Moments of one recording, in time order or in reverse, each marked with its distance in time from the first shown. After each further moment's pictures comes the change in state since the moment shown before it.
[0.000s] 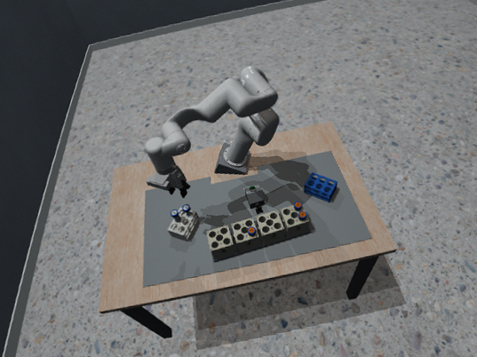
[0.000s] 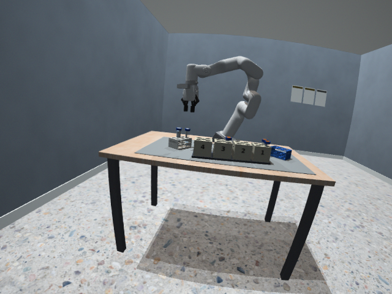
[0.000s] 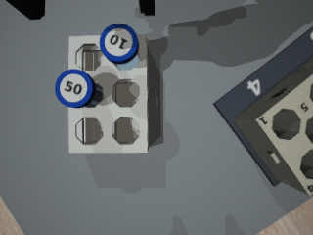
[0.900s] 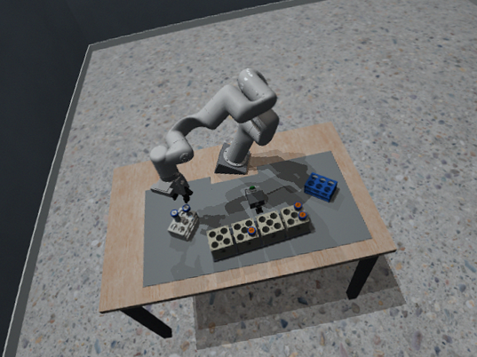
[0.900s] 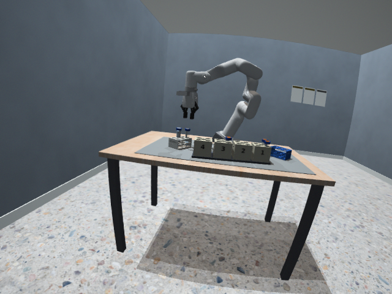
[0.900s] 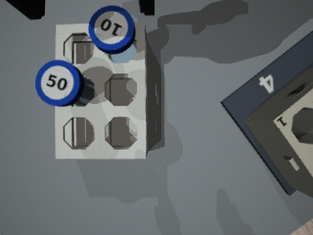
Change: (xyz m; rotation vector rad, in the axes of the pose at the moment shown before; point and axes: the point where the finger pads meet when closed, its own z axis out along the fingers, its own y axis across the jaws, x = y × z) arm 0.000 0.000 0.044 0.001 -0.001 0.000
